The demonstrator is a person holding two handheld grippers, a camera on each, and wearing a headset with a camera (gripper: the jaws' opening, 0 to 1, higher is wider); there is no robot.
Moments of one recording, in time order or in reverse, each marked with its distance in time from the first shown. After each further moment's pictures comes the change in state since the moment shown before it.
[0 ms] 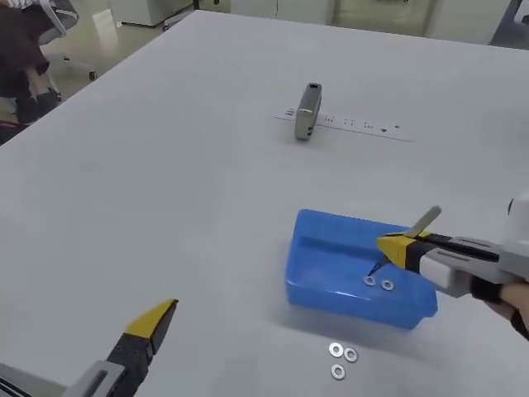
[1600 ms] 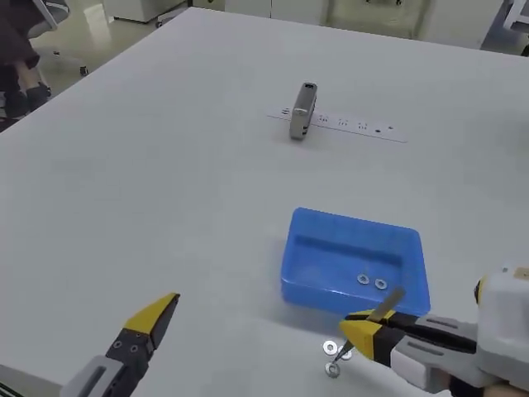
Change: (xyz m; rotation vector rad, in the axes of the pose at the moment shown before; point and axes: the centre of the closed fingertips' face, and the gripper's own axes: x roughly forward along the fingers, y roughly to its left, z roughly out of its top) left arm 0.001 -0.002 0.008 -0.004 -0.039 -0.014; right arm -0.005 0.070 -0.074 0.042 0.128 0.148
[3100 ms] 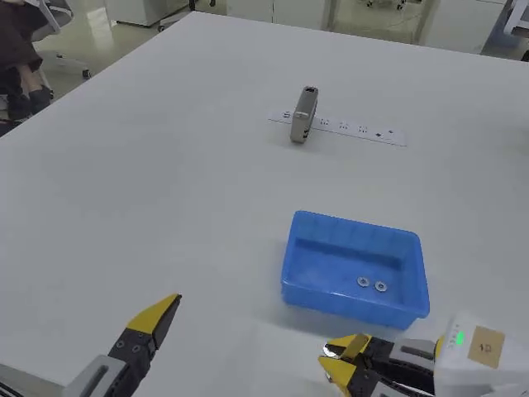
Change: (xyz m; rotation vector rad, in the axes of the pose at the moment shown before) left arm -0.001 0.000 -0.003 0.001 0.001 0.000; right arm 0.004 0.029 -0.013 -0.414 0.051 -0.042
